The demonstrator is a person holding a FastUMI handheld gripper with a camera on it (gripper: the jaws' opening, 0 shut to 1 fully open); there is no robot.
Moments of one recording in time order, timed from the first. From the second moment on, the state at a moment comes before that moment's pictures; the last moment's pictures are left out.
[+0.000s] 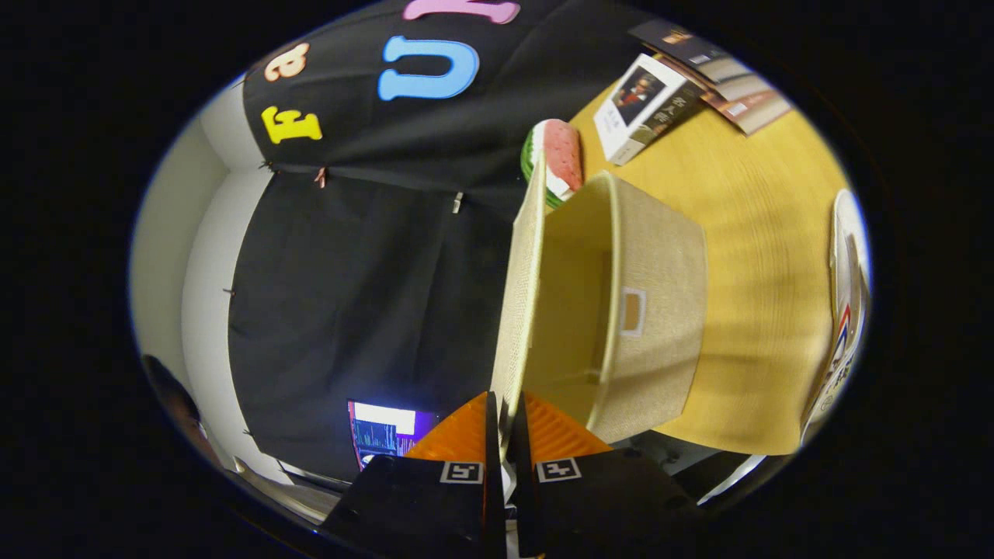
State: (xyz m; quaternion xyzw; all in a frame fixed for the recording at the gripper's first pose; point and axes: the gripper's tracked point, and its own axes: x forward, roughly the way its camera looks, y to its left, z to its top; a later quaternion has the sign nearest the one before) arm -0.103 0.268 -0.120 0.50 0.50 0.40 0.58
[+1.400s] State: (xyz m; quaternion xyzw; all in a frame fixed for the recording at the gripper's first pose) arm -0.071 0.449 -0.005 0.43 0.44 0.50 0.60
